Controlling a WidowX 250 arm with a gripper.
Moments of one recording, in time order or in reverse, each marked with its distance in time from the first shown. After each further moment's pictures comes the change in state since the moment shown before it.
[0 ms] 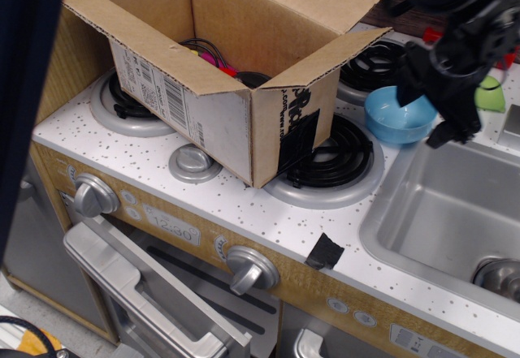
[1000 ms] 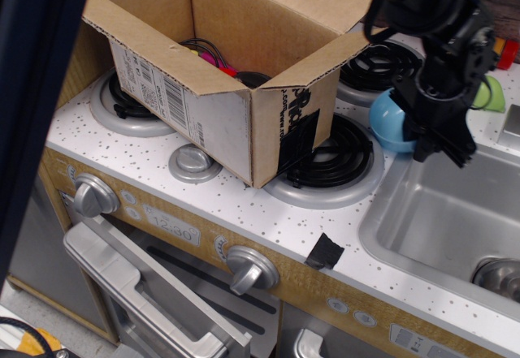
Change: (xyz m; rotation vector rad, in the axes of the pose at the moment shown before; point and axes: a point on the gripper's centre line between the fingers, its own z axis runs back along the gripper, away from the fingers) arm -0.012 -0.031 -0.010 -0.107 0.067 0.070
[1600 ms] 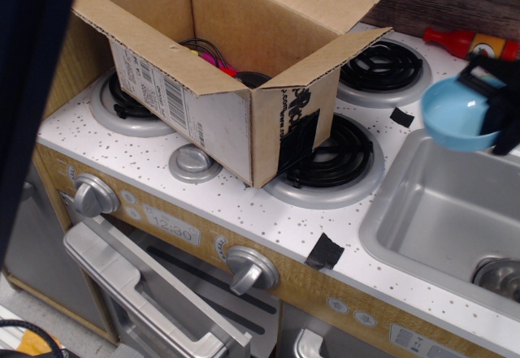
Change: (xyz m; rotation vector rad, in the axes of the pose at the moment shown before) arm 0.017 -0.055 0.087 0.023 0.210 0.234
